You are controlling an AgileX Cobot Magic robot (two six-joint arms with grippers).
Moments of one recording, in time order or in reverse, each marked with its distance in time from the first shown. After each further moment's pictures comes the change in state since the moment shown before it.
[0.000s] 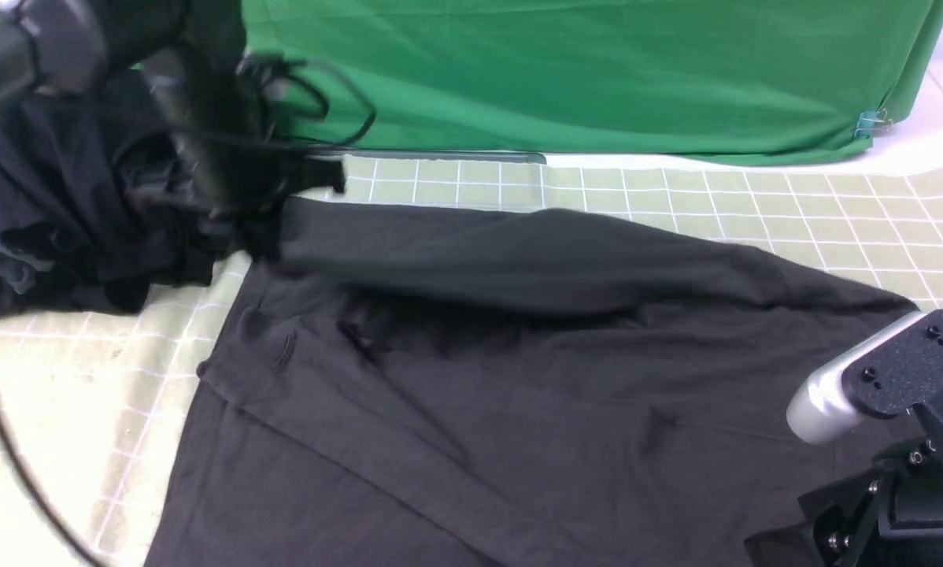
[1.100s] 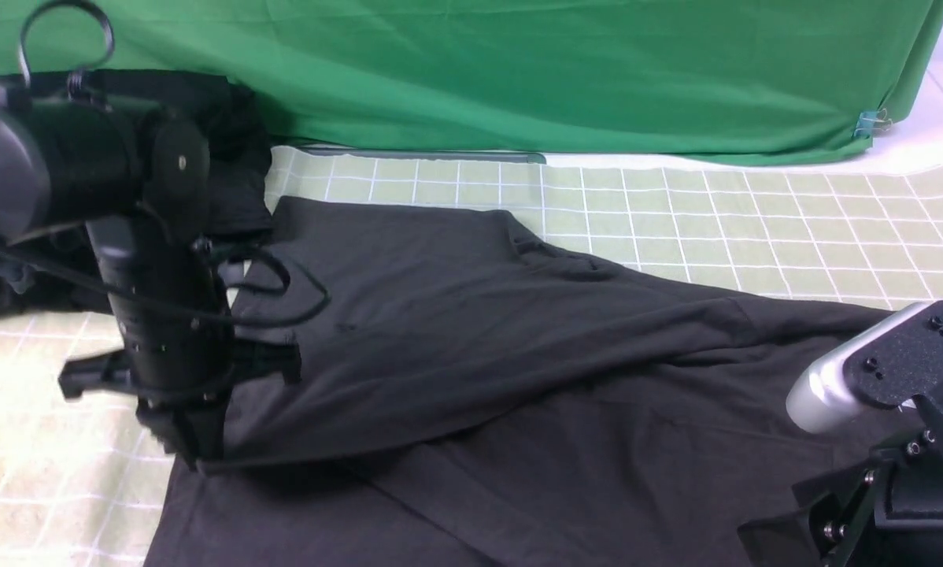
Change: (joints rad) right arm 0.000 0.000 0.000 -0.002 -0.030 0.005; left arm 0.000 -0.146 0.479 -0.064 -0.013 -0.027
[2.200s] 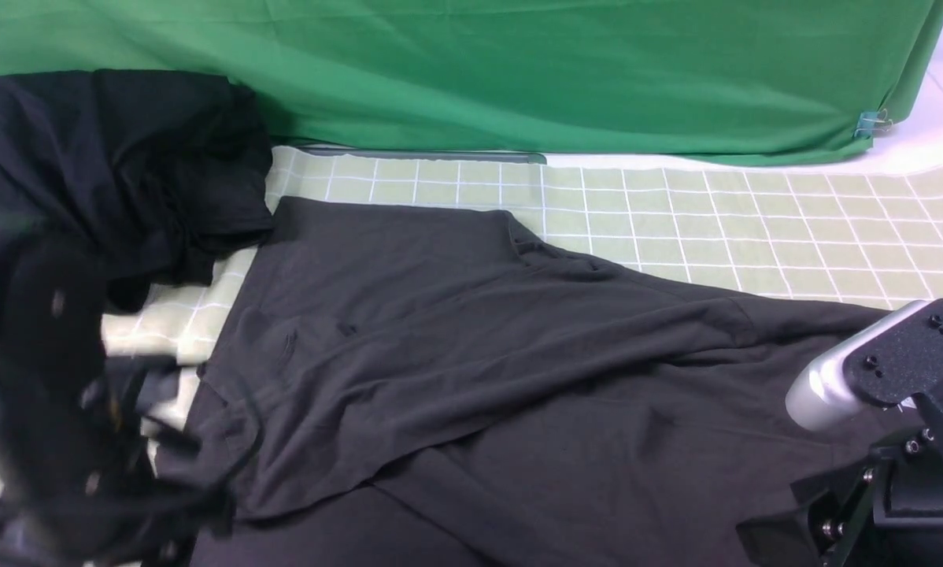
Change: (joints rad) right arm 0.000 0.000 0.000 0.000 -0.008 0.000; left arm -0.065 -0.396 0.465 0.005 -0.097 -0.019
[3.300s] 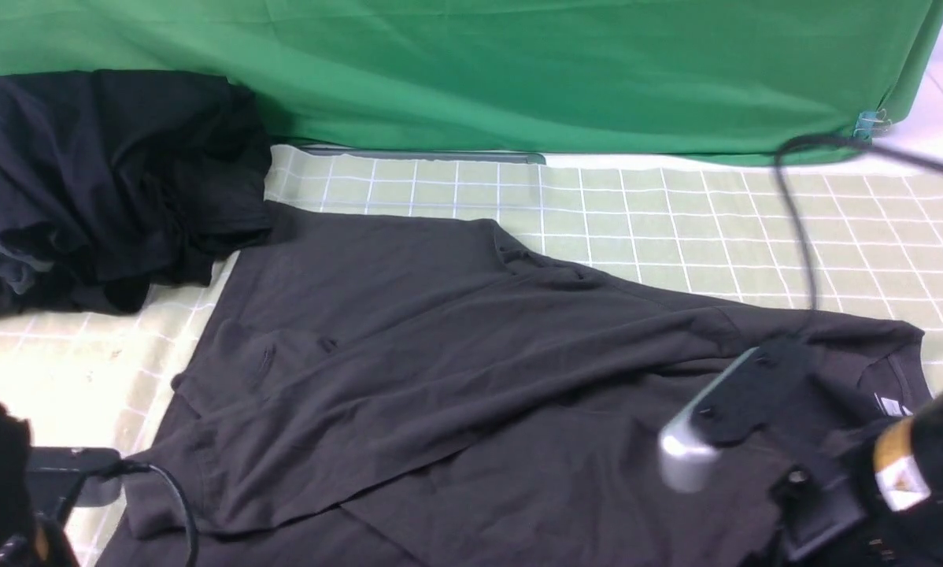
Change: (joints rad) right arm 0.051 0.300 -0.179 0.122 0.287 -0.233; left arm 0.000 -0.193 0.206 0.089 -0.071 -0.007
